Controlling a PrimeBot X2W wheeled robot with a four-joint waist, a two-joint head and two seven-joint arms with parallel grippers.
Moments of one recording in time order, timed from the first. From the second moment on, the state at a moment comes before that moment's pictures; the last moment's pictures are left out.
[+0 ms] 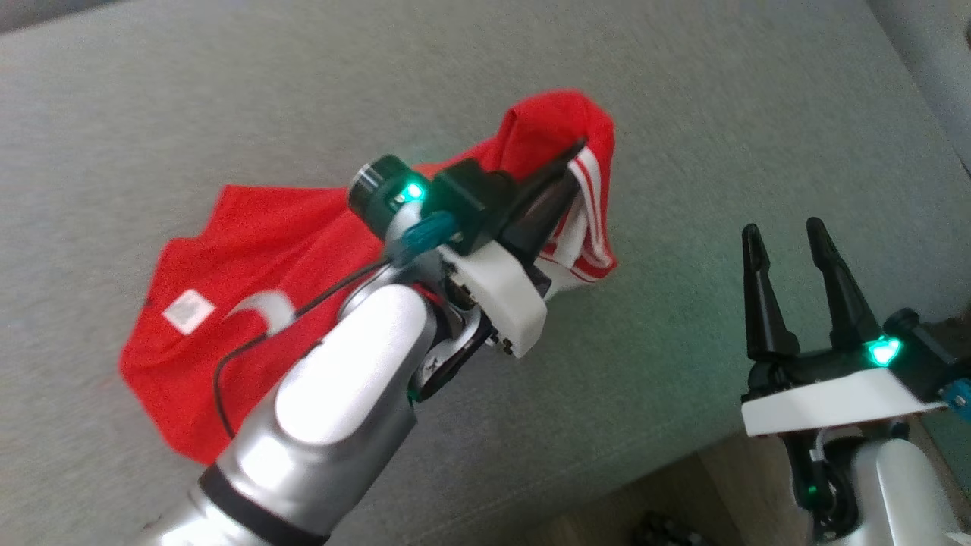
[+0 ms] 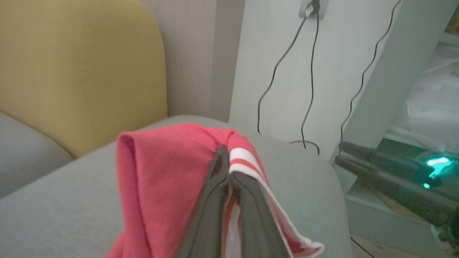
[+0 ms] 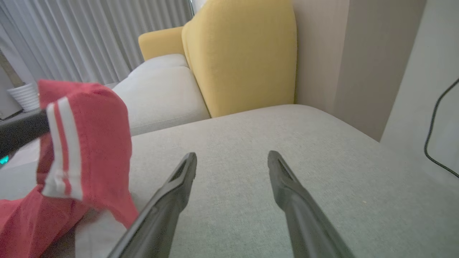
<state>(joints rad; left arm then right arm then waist) -0.65 0.05 -0.73 0.24 -0.33 -0.09 -0.05 -0.04 -0.05 0.06 -0.09 0.25 0.12 -0.05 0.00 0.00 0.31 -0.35</state>
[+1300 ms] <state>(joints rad) -0.44 0.23 -0.64 0.19 -0.56 0.25 -0.25 -0.02 -0.05 0.01 -0.07 0.19 0.12 0.03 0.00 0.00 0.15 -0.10</state>
